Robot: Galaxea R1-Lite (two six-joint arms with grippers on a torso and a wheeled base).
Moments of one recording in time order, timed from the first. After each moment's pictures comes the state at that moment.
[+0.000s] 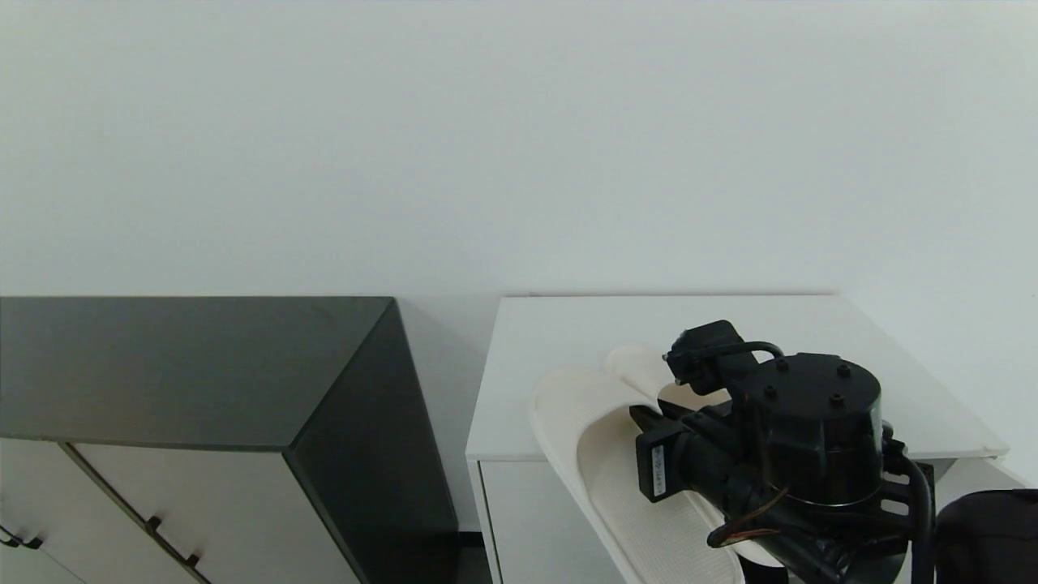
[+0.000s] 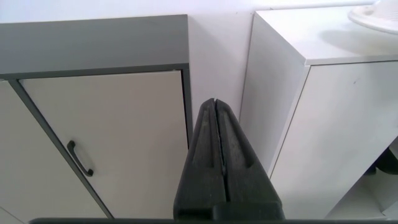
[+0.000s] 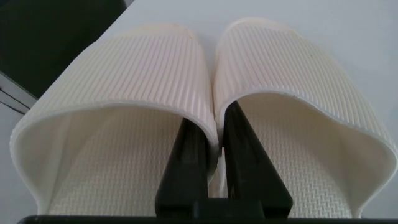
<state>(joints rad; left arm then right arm) 0.00 0.00 0.00 0.00 -0.03 0.03 0.92 1.72 -0.69 -0.75 -0.48 0.16</state>
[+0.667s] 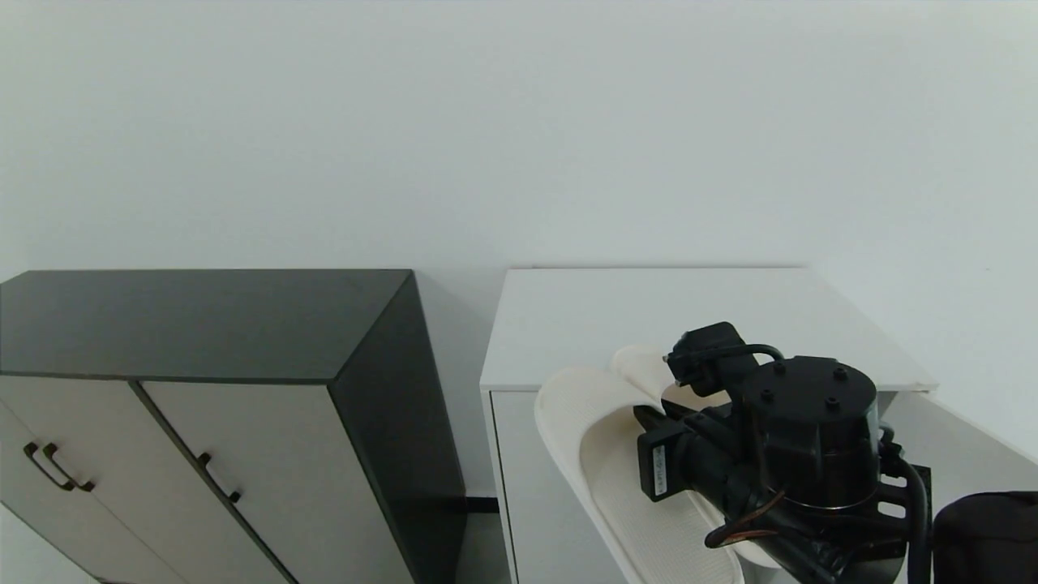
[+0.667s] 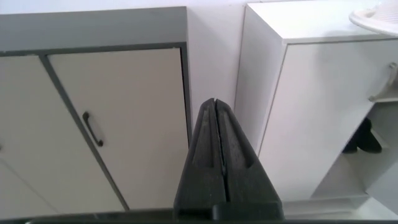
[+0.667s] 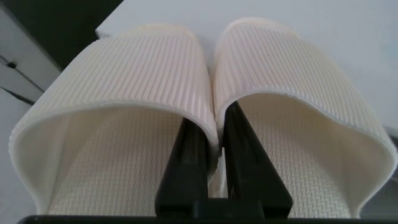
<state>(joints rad) 0.00 0.00 0.00 0.00 -0.03 0.03 0.92 1.72 -0.68 -0.75 -0.51 0.16</state>
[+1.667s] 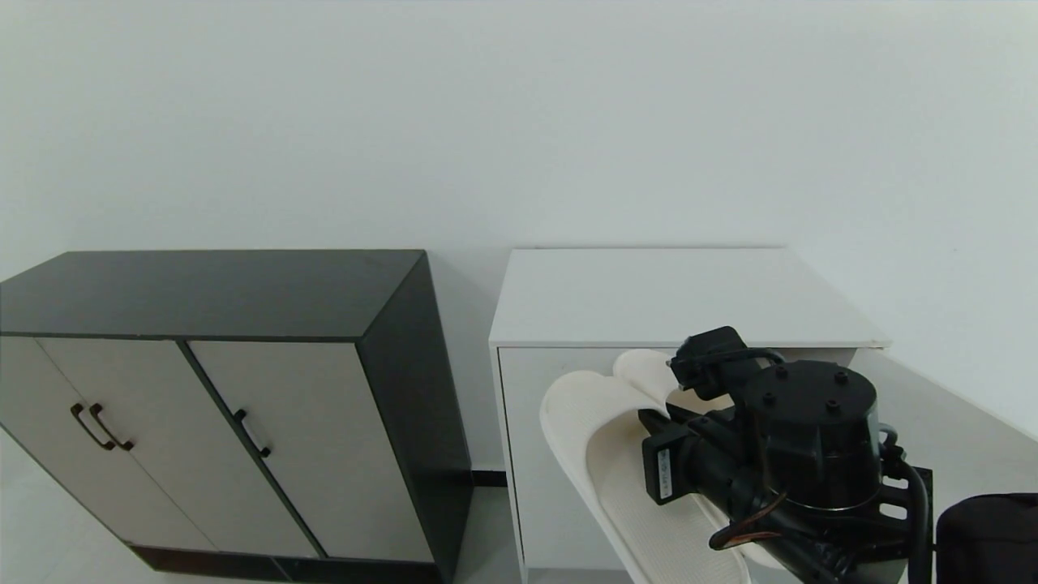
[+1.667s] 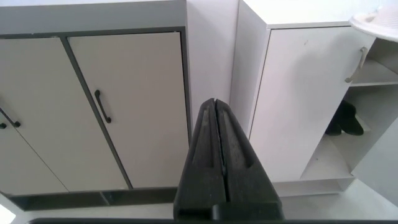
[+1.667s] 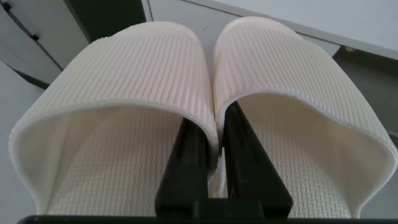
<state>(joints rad) 0.00 0.00 0.00 0.00 -0.03 0.03 0.91 1.72 -0.67 -0.75 -0.50 0.16</state>
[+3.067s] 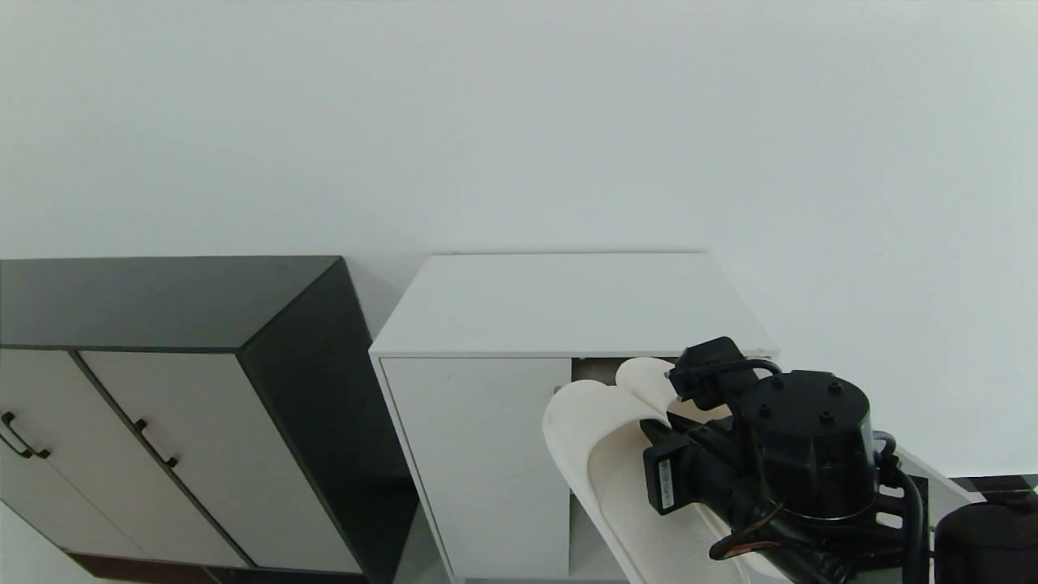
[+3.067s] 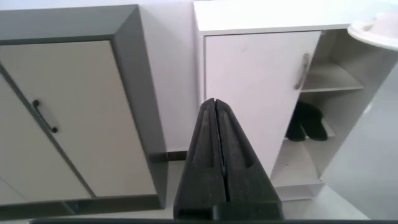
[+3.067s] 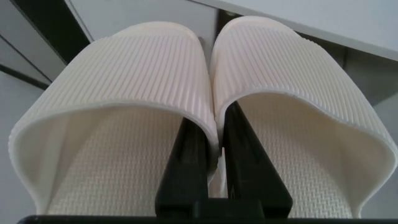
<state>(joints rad) 0.00 0.00 0.00 0.00 -0.03 0.03 0.91 1.73 -0.65 -0.76 -0.50 0.16</state>
